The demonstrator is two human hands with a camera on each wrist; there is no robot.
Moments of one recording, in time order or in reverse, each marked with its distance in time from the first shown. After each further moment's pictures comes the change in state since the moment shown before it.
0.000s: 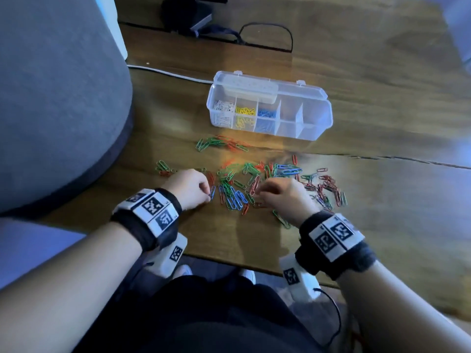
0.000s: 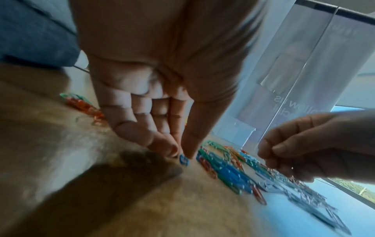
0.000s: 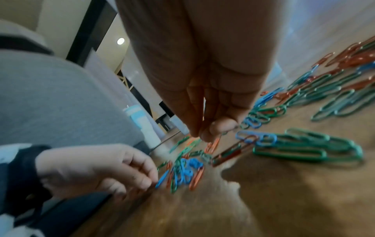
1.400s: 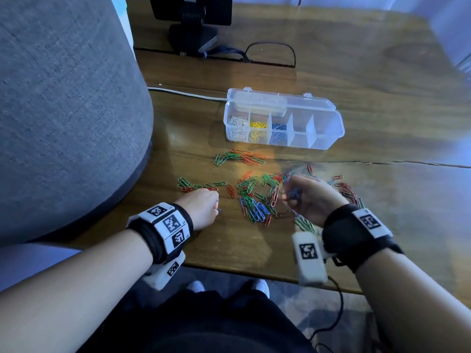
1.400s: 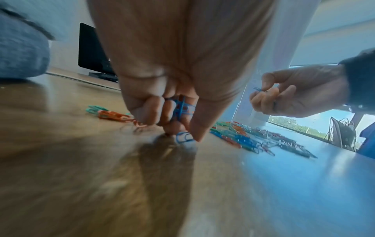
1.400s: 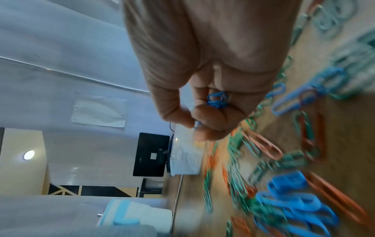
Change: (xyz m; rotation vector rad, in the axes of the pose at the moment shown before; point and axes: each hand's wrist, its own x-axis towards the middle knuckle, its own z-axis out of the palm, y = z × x) left_hand -0.002 -0.035 -0.004 0.226 -0.093 0.206; right_hand 0.005 -0.035 -0.004 1.034 0.061 0.379
